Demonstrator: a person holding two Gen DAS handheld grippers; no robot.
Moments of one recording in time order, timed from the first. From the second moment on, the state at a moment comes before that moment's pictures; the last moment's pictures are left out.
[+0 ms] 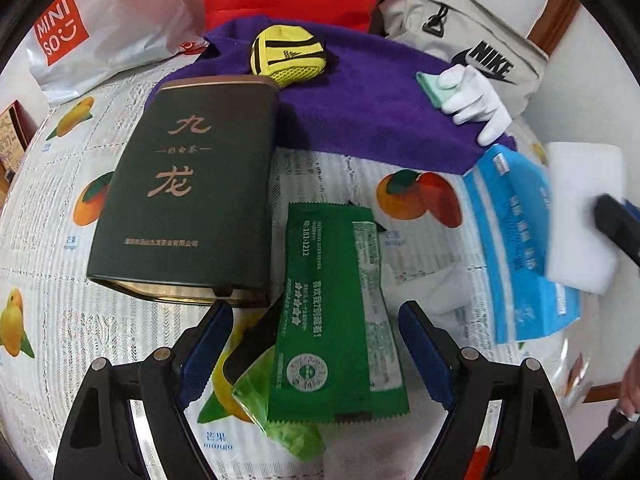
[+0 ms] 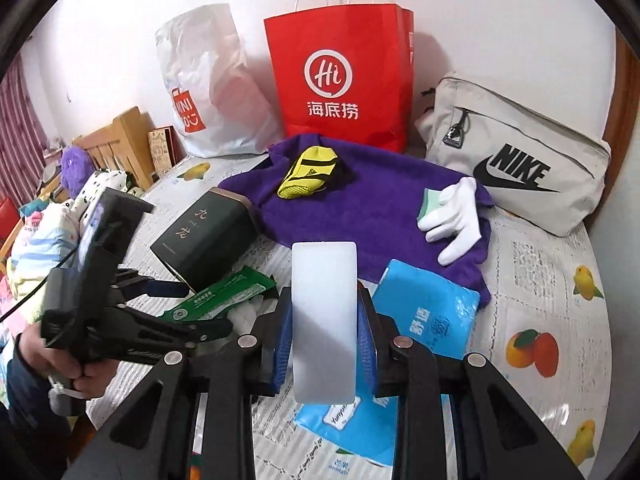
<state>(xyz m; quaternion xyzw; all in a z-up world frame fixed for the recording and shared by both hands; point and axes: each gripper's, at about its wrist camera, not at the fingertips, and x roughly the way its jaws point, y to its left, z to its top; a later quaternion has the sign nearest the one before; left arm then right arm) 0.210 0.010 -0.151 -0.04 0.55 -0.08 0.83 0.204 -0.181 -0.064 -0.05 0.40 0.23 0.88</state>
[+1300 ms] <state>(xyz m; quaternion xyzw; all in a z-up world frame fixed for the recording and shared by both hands) 0.153 0.049 -0.078 -0.07 0.47 -0.09 0.88 0.146 -0.214 -0.053 -0.02 0.41 0.18 0.89</state>
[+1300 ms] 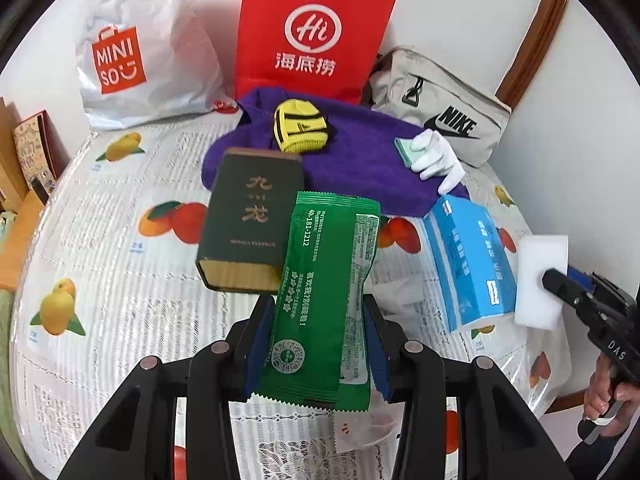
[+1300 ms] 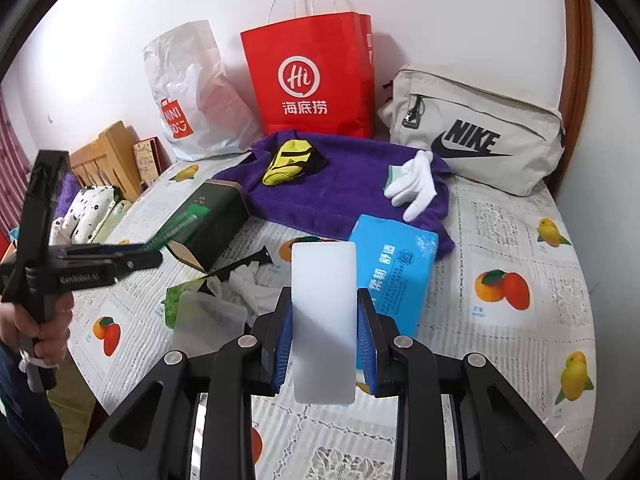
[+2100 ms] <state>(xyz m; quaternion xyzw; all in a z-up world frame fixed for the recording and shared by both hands) 0.176 0.082 -0.069 -0.09 0.46 -0.07 0.88 0.112 -0.228 -0.095 -0.02 0.47 0.17 0.87</state>
